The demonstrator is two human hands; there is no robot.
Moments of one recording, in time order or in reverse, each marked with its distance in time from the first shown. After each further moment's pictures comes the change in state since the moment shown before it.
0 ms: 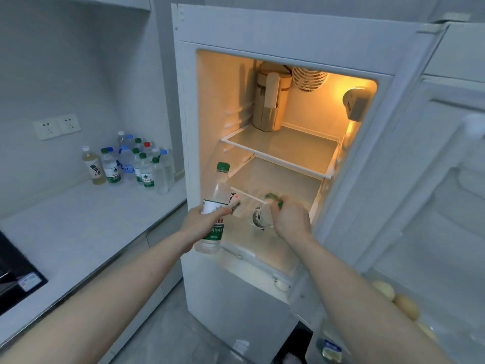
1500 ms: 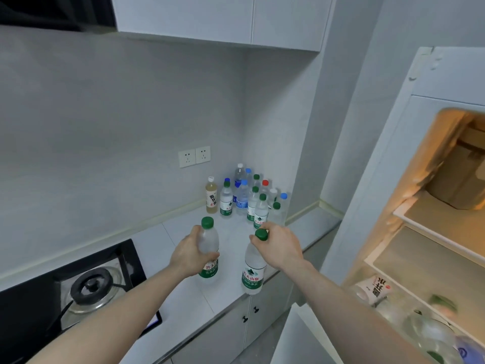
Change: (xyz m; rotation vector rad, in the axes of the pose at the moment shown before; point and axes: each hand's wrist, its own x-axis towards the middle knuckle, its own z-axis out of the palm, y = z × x) left_hand 0.121 -0.098 -0.407 0.599 0.467 -0.021; right_hand 0.055 -0.382 0.222 0.123 -0.406 -0.442
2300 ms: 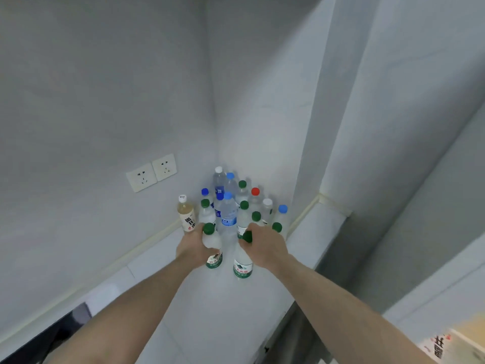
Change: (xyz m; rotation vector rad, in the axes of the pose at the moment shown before) left_hand 0.293 0.002 0.074 0.172 -0.138 0.006; right_hand 0.251 0.042 0.090 -0.134 -0.104 0.085
